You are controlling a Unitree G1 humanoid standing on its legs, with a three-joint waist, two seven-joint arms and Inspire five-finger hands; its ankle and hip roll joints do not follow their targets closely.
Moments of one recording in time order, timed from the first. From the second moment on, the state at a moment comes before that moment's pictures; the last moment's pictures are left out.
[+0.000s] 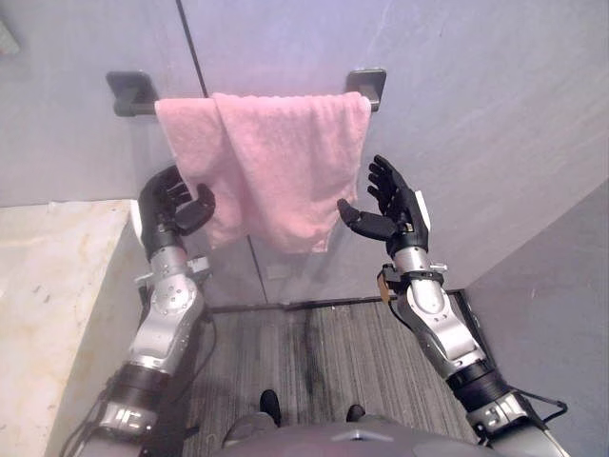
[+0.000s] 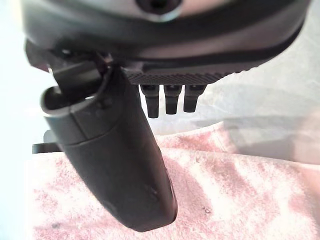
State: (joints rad) left arm -0.14 0.48 -0.14 0.07 -0.34 -0.14 0.61; right arm -0.19 -0.32 0.37 0.09 0.34 -0.21 -0.35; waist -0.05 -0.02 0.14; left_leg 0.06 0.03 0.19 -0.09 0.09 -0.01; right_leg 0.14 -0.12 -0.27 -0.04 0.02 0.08
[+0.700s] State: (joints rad) left arm -0.15 0.40 -0.12 0.11 -0.35 -0.18 0.76; right arm -0.19 -0.32 0.40 0.09 0.34 -0.21 -0.34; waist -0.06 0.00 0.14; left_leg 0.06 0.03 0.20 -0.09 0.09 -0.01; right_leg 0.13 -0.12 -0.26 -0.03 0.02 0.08
